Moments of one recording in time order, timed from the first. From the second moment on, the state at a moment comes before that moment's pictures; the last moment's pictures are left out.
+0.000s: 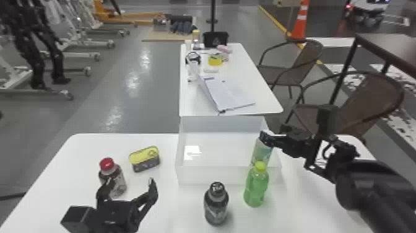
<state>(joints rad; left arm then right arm) 0.26 0.00 -0.01 -1.60 0.16 -0.37 -0.11 -0.50 -0.28 0.22 -1.00 -0.47 0.11 0.69</state>
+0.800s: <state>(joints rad) 0.26 0.00 -0.02 -1.60 0.14 -0.38 -0.10 0.02 -0.17 -0.09 -1.65 -0.28 0.07 0.44</state>
